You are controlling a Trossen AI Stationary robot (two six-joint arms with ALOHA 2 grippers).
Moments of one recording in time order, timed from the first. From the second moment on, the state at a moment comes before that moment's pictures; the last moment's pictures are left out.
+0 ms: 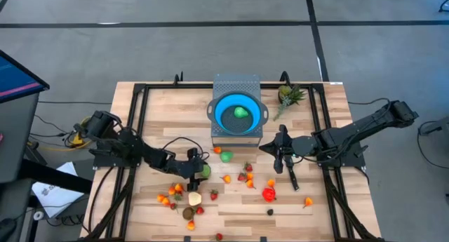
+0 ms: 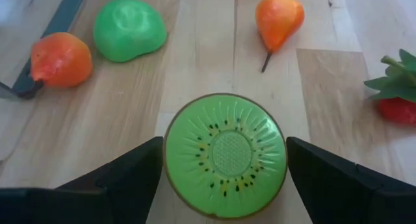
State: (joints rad) left arm -0.37 1.69 0.51 0.43 -0.33 -0.29; right arm 0.33 1.01 0.56 -0.03 0.44 0.38
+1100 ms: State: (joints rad) left arm -0.37 1.69 0.51 0.46 -0.34 -0.29; right arm 0.33 1.02 0.56 -0.03 0.44 0.38
